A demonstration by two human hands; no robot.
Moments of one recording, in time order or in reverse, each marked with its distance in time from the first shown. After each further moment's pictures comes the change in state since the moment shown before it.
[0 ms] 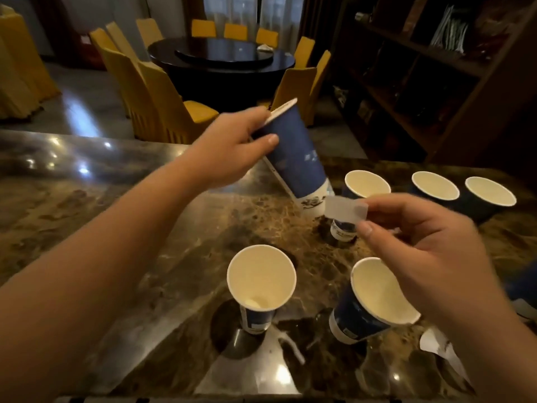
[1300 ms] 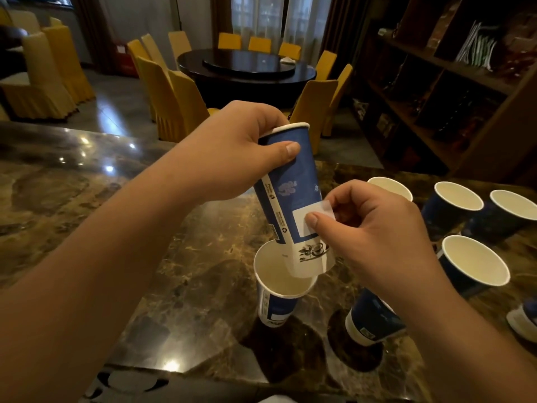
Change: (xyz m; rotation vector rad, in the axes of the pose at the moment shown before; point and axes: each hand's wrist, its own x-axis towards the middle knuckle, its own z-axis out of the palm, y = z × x) left_hand -0.055 0.073 -0.052 -0.084 -0.036 -0.247; right_hand 0.011 -0.024 0.050 -0.130 -0.102 0.009
